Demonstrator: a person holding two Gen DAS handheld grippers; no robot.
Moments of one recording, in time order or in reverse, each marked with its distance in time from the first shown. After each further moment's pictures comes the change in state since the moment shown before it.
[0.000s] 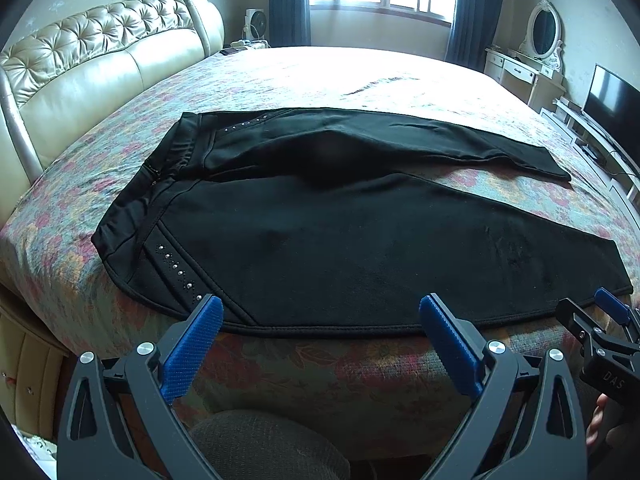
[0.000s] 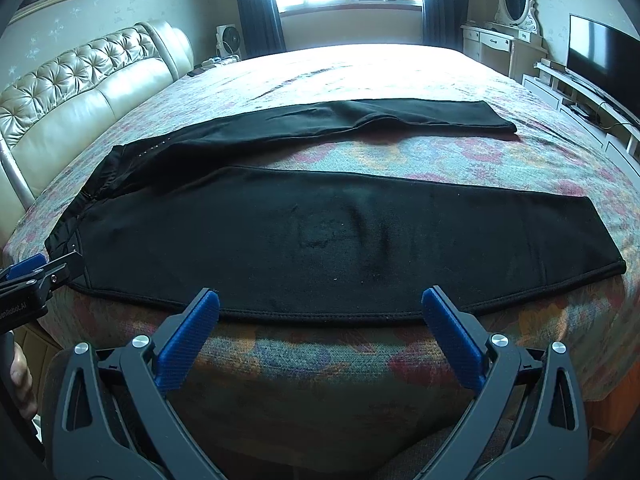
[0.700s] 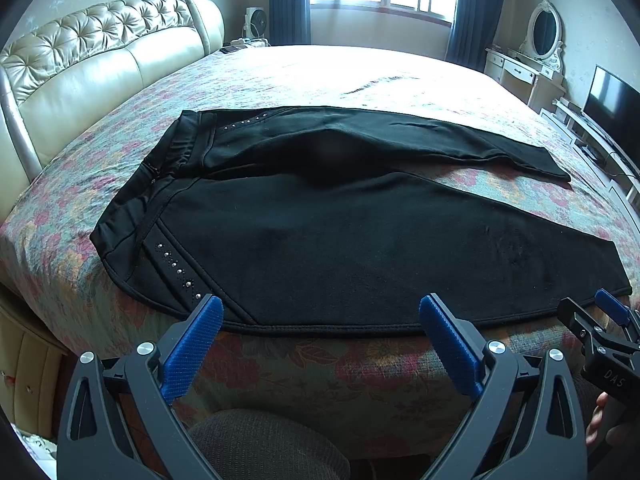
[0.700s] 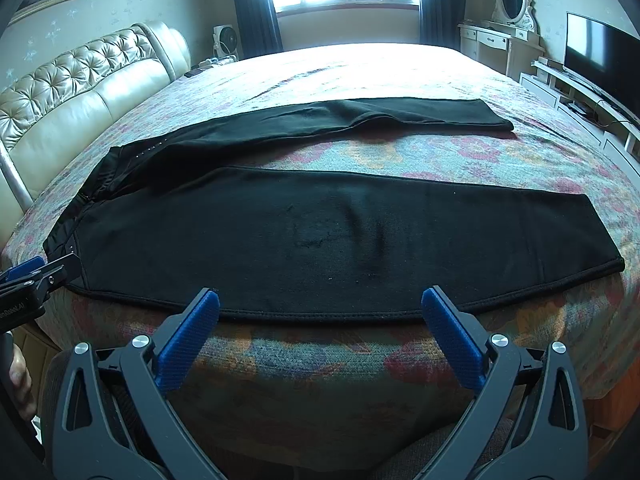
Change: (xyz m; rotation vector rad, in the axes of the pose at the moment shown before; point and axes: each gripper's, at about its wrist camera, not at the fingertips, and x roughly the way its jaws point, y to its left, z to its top) left arm 0.001 0.001 0.001 -0.005 0.006 -0.004; right arm 0.000 -0.003 0.000 0.009 0.001 -0.005
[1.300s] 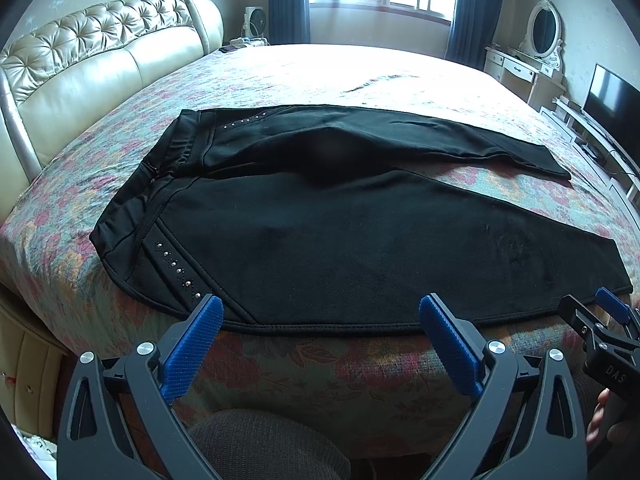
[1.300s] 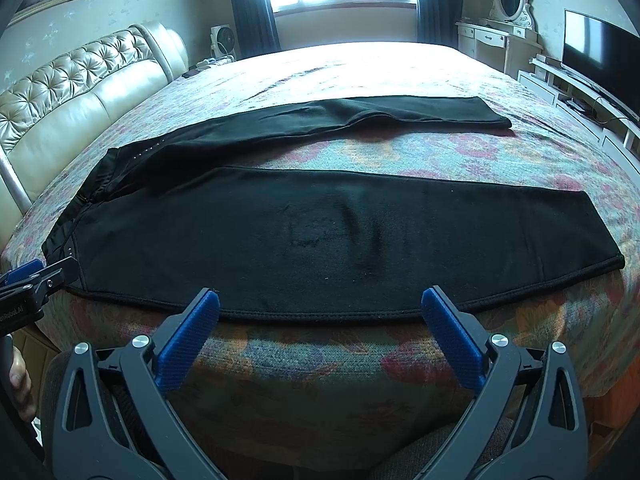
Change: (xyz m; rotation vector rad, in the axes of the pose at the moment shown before) left arm 0.000 -0.001 -0.001 0.006 0.004 0.000; right arm 0.001 -0.004 -0.001 0.010 0.002 -0.002
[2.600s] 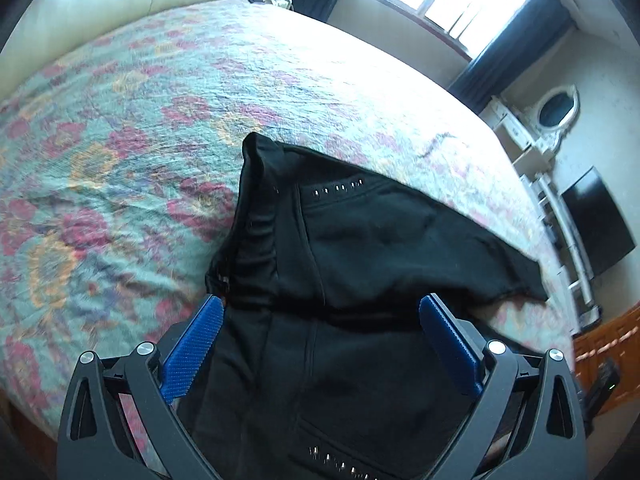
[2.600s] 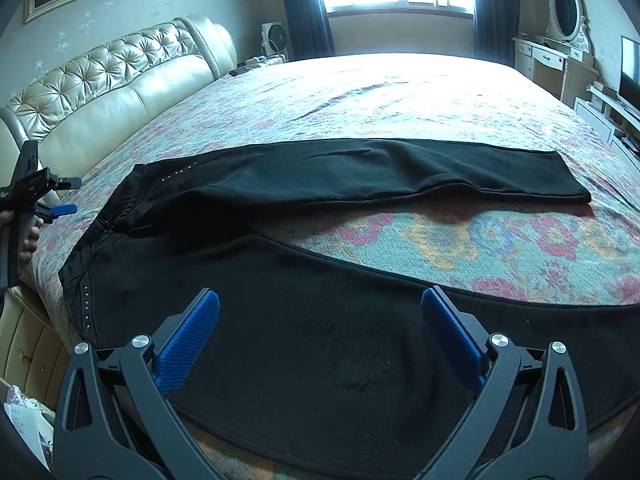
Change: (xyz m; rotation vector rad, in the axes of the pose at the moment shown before) left arm 0.122 0.268 0.172 -0.330 0.124 -0.365; right arm 0.069 0.030 0.105 -0.122 0.009 0.176
